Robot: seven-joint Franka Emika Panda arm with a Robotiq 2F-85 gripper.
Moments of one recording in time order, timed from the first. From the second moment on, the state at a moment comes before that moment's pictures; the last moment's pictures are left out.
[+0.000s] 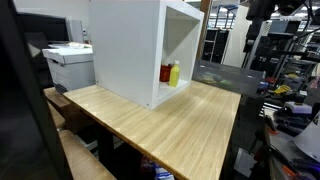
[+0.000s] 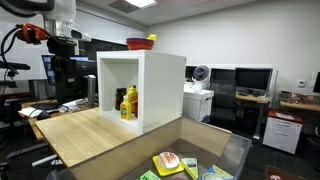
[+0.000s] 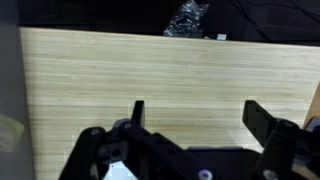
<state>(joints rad) 0.00 -0.77 -0.12 -2.69 0.01 1.93 -0.11</state>
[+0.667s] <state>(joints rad) 0.00 -0.77 -0.12 -2.69 0.01 1.93 -0.11</state>
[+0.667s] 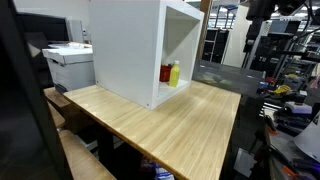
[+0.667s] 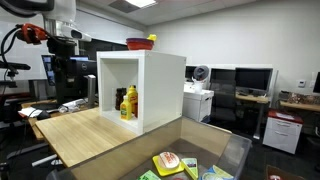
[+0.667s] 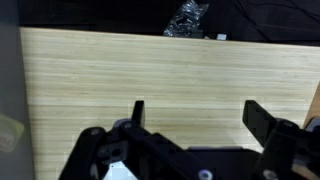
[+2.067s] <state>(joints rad) -0.06 -0.68 -0.15 -2.61 0.01 1.95 -0.10</state>
